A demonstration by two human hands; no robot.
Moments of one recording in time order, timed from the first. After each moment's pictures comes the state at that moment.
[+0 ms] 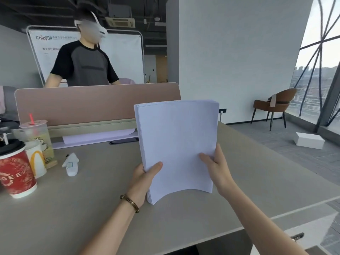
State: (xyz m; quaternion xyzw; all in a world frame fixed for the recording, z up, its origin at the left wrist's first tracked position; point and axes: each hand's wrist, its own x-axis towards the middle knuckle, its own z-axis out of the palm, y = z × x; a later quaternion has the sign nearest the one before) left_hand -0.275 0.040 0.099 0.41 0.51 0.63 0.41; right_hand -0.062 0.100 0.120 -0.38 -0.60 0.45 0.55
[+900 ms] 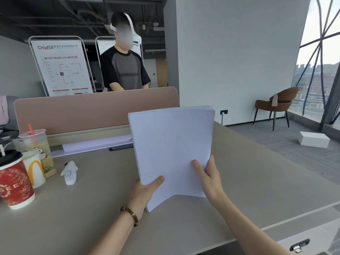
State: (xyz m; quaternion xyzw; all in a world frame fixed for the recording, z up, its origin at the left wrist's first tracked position) left_hand -0.276 0.052 0.073 0.41 0.56 0.60 0.39; right_hand -0.075 0.110 0.091 -0.36 -0.58 0.45 0.57
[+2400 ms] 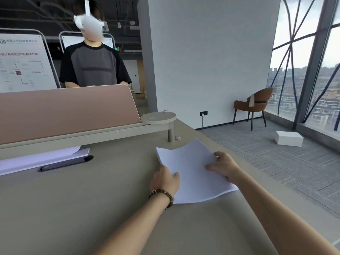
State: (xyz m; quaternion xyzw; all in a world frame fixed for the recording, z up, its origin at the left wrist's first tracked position) left_hand -0.078 0.282 0.069 0.52 0.76 0.34 0.18; right_hand 0.124 0.371 0.068 -0.63 -0.59 0.36 0.35
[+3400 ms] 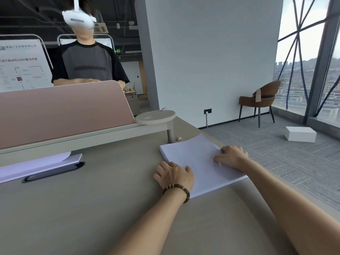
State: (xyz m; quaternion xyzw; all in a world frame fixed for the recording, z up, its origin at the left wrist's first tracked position) left_hand -0.043 0.372 0.043 0.52 0.84 0.18 0.01; right_hand 0.142 0.455 0.067 -0.69 -0.68 0.15 0.20
